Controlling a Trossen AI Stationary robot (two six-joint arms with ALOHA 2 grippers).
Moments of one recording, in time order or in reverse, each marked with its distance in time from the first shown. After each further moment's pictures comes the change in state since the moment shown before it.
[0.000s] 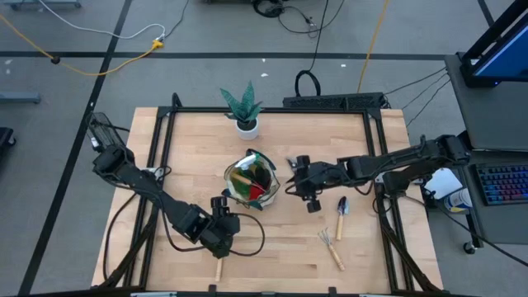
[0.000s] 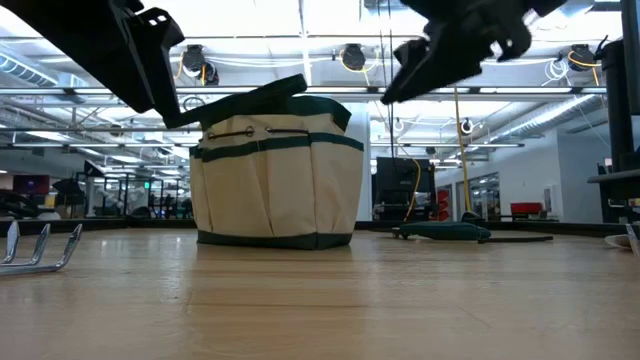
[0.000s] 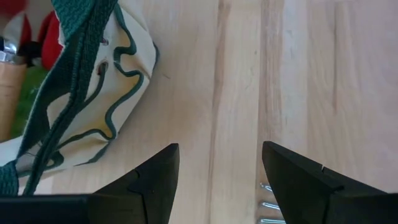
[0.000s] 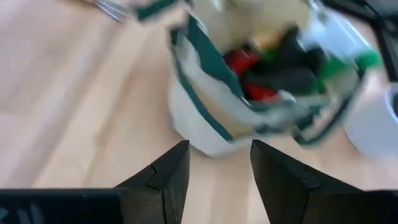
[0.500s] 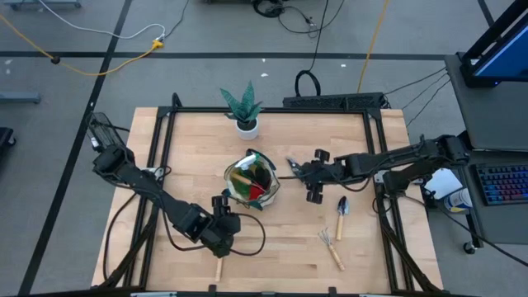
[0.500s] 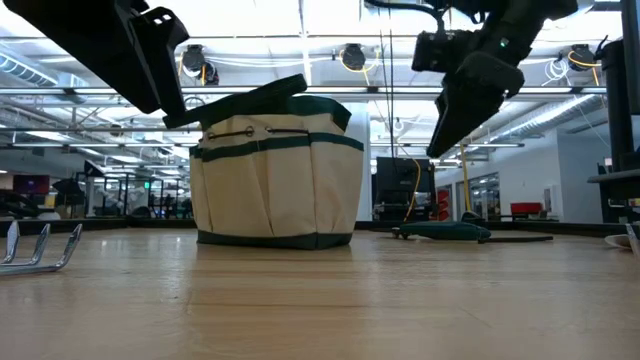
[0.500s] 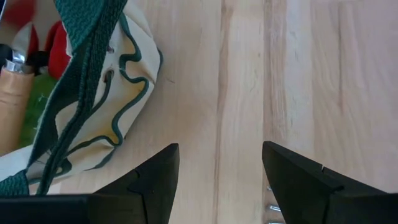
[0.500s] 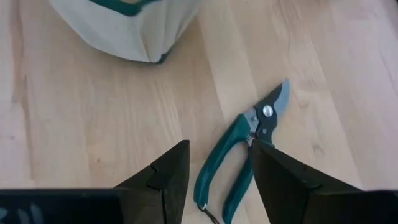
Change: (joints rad) left arm 0.007 0.000 0.000 0.005 -0.011 0.033; right arm -0.045 0.009 -0.013 -0.302 0.157 0.418
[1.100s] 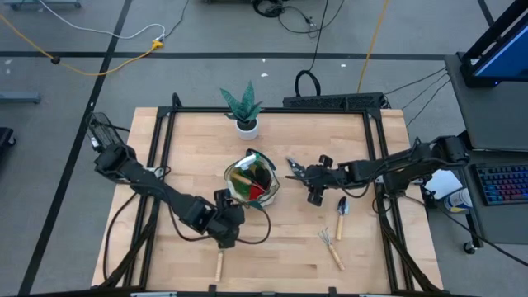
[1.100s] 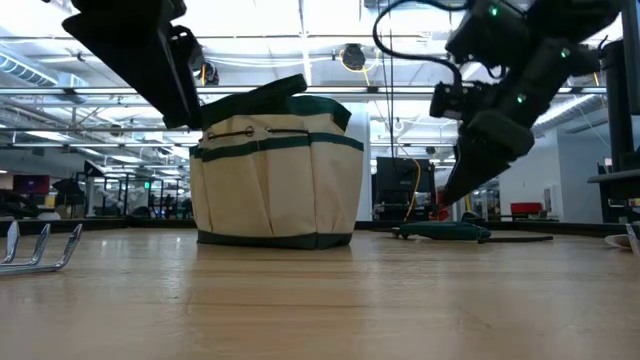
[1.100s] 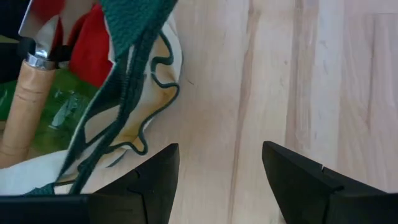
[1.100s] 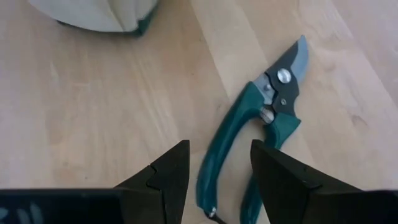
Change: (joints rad) left arm 0.076 0.000 0.000 -0.001 0.029 -0.007; right arm -0.019 0.000 -0.282 0.352 0.002 0.092
